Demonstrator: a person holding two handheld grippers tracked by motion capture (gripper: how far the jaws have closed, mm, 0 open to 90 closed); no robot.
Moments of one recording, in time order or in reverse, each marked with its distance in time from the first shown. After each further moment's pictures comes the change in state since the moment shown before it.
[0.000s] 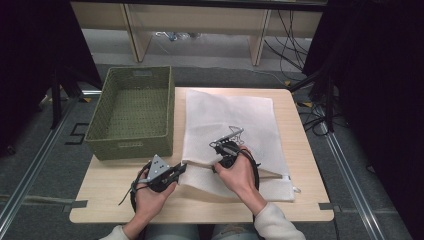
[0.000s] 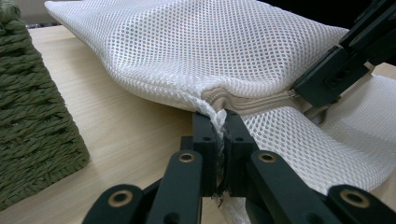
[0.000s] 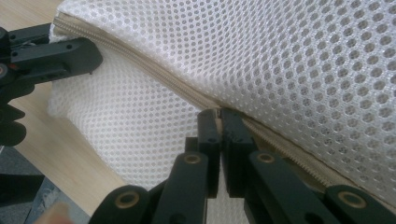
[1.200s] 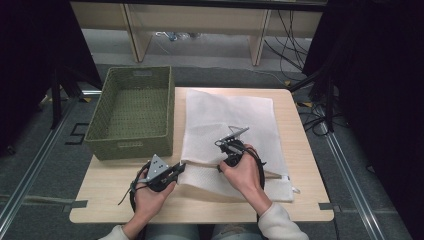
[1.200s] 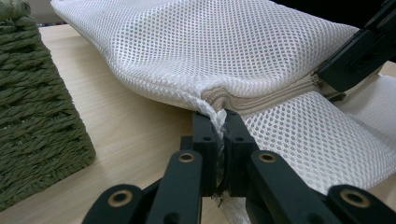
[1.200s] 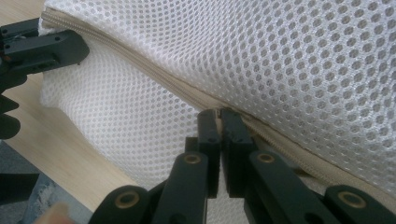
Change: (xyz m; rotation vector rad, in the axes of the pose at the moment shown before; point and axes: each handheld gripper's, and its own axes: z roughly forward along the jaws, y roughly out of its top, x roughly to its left) left arm 0.004 -0.001 0.000 -0.003 0.021 0.009; right arm -0.008 -0.002 -0.013 0.011 -0.026 0.030
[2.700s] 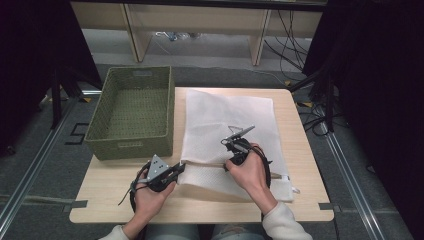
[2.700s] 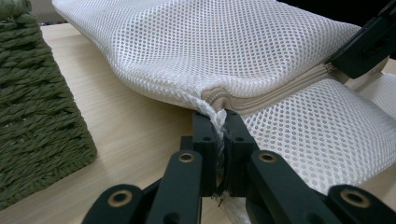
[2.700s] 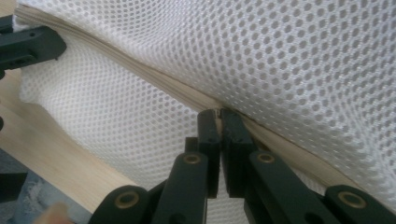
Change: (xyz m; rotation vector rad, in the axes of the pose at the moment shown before) left arm 0.000 -0.001 0.000 0.005 0.004 -0.001; right arm -0.013 -0.002 -0.010 0.023 -0.047 0.021
